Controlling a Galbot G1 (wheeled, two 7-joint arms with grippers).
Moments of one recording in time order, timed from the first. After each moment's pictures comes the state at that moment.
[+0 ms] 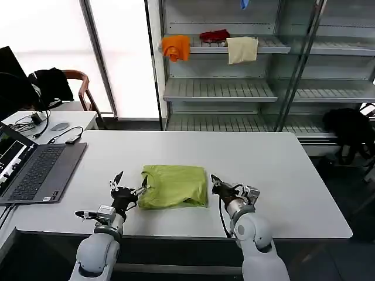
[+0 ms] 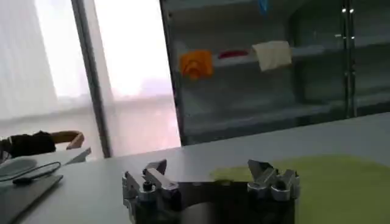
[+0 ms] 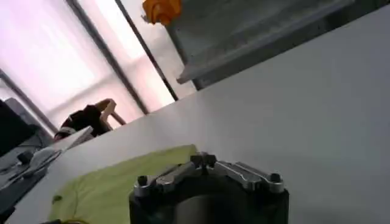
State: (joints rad) left arm 1.19 -1.39 -0.51 -1.86 -0.03 0.24 0.07; right arm -1.03 1.57 0.42 1.80 0.50 -0.58 0.04
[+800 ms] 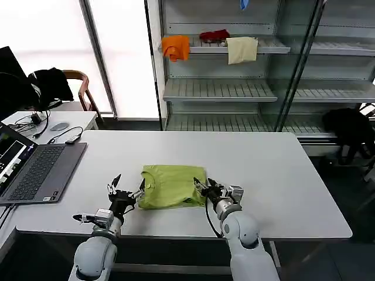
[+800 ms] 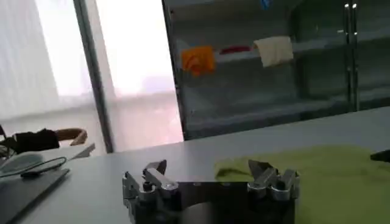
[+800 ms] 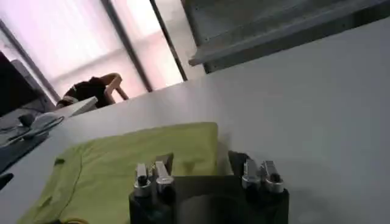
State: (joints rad) left arm 1.21 -1.38 -0.52 -1.85 -0.04 0.22 0.07; right arm -0.98 1.61 0.35 1.69 0.35 -0.58 0.00
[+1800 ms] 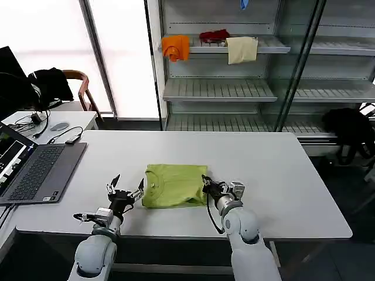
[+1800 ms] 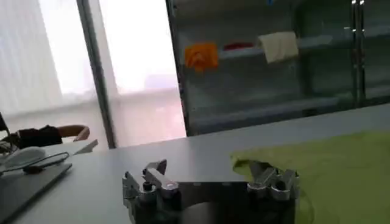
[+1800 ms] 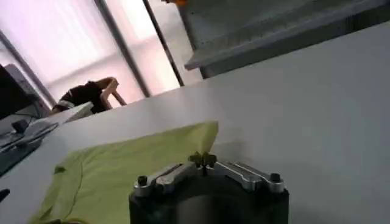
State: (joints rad) left arm 1.19 -1.37 -0.52 -1.82 -0.05 0.22 0.06; right arm -0.96 1.61 0.38 1.69 0.37 -0.58 0.01
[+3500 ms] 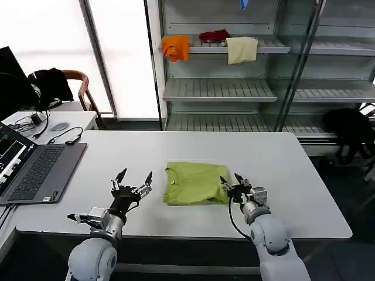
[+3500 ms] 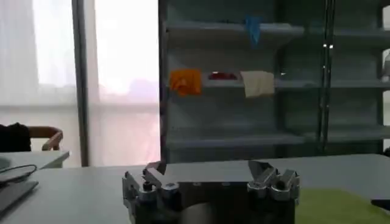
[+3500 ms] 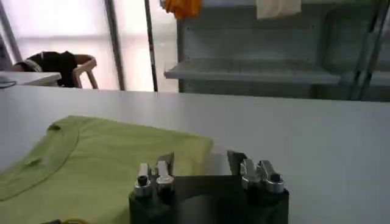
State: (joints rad) left arm 1.26 -1.40 -0.50 -2.06 -0.17 0.34 0.06; right arm -1.05 1.43 0.41 1.84 0.12 -0.56 -0.10
